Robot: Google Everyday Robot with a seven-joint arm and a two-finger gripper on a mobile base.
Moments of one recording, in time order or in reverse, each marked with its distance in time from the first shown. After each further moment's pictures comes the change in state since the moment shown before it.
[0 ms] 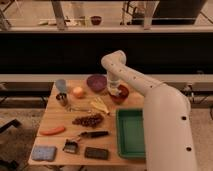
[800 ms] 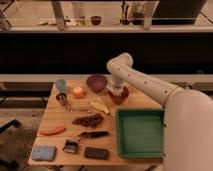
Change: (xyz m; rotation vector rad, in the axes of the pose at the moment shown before) arm 0.020 0.005 -0.029 0.170 -0.104 0.054
